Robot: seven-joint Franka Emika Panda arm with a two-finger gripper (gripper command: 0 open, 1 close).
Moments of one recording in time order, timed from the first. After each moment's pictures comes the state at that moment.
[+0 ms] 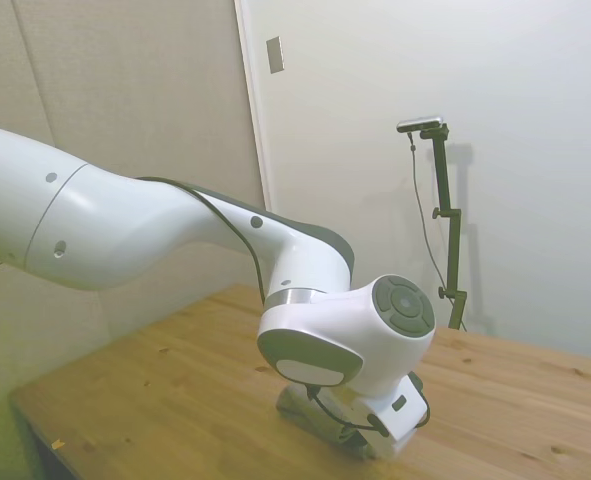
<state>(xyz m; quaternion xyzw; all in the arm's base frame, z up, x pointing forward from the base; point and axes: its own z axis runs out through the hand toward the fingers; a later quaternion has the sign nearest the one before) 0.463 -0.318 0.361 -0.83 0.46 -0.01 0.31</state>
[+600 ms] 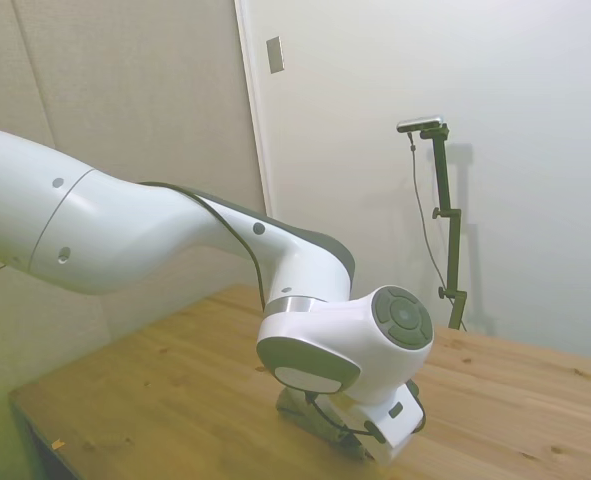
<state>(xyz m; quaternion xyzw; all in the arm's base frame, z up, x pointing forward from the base) 0.462 -0.314 0.353 -0.83 0.45 -0.01 0.32</state>
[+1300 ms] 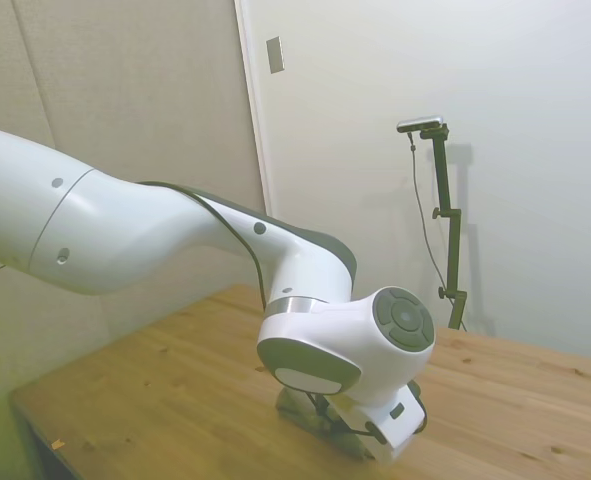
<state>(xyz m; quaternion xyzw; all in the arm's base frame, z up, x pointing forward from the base) 0.461 -0.318 0.355 -0.83 0.46 -0.01 0.32</state>
